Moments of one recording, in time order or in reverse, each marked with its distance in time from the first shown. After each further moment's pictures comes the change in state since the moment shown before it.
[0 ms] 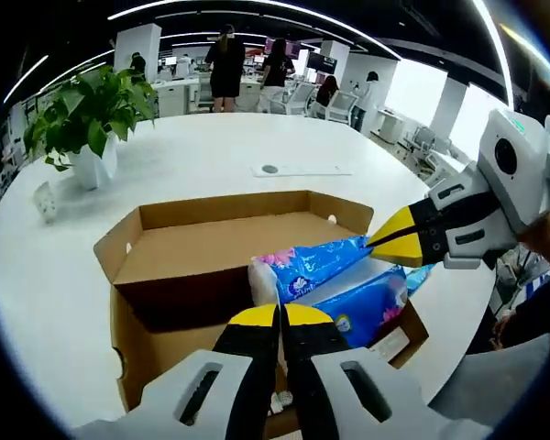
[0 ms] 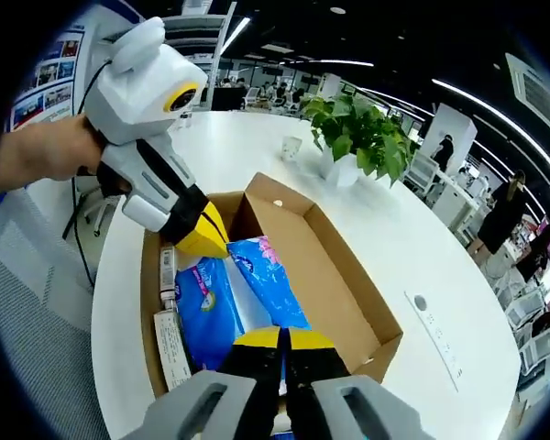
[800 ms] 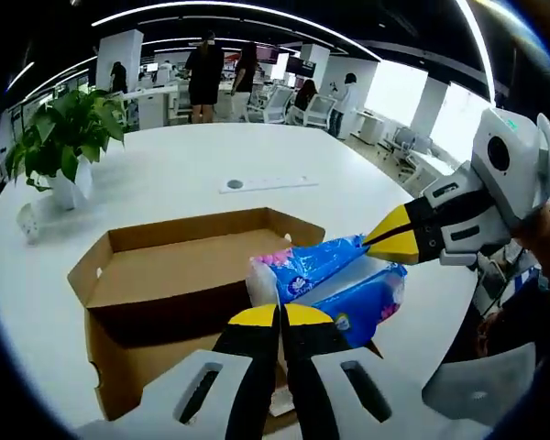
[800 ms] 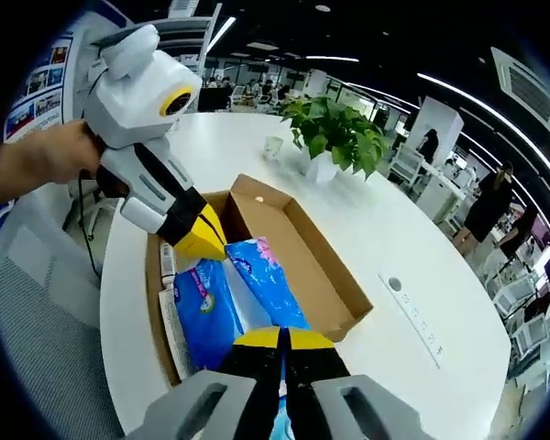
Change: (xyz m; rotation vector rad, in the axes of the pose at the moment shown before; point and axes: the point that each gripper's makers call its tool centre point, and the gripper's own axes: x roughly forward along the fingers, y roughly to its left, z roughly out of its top) left arm 0.006 -0.053 0.022 0.029 -0.015 -0.094; right arm -0.055 -0.021 -0.021 0.041 0.024 -0.056
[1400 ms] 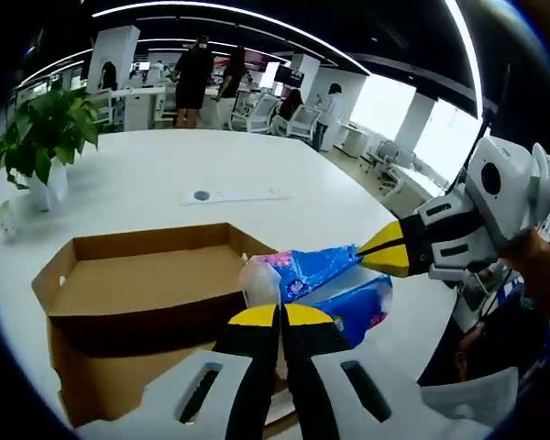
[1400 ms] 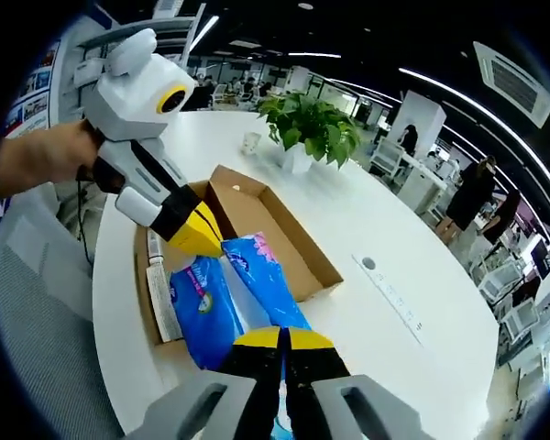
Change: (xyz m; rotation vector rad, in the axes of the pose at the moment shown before) left arm 0.022 -0.047 0.018 -0.023 -0.041 -0.096; right arm -0.036 -0.026 -0.035 0.033 0.010 -0.083
